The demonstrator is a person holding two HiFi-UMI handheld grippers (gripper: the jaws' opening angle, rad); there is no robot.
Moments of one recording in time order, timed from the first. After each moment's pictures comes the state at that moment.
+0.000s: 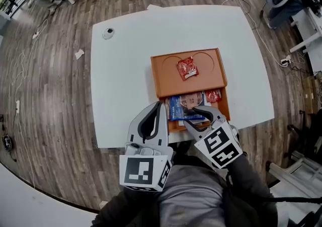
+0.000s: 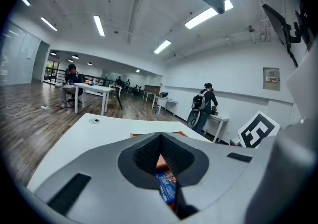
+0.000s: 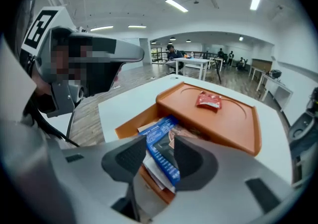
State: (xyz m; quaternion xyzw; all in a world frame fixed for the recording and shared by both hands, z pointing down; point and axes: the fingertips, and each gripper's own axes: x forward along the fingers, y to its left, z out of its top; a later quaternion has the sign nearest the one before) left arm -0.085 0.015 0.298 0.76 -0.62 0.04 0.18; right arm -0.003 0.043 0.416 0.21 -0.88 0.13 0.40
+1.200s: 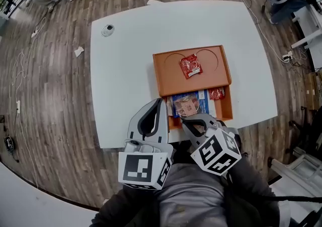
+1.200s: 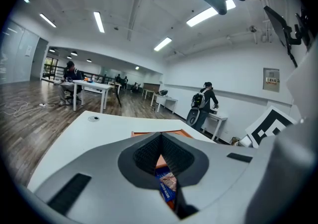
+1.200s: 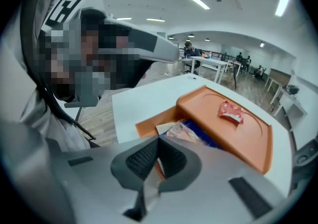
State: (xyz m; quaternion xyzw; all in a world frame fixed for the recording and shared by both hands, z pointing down) left arm -0.098 0.006 0.309 0.76 -0.61 0.05 0.20; right arm -0.033 0.070 0.416 0.13 -0.89 0.07 0.43
